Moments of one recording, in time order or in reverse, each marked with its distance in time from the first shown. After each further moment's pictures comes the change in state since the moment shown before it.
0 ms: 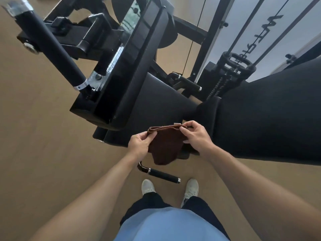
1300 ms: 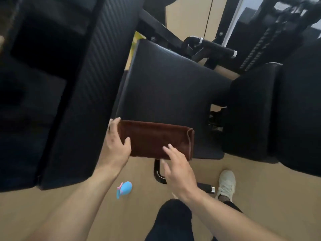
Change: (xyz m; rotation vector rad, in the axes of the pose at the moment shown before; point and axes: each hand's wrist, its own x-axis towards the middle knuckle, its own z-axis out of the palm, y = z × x) left_hand 0.109 -0.058 -0.078 0.950 0.322 0.210; right_hand 0.038 0.128 0.156 -0.377 -0.115 -0.082
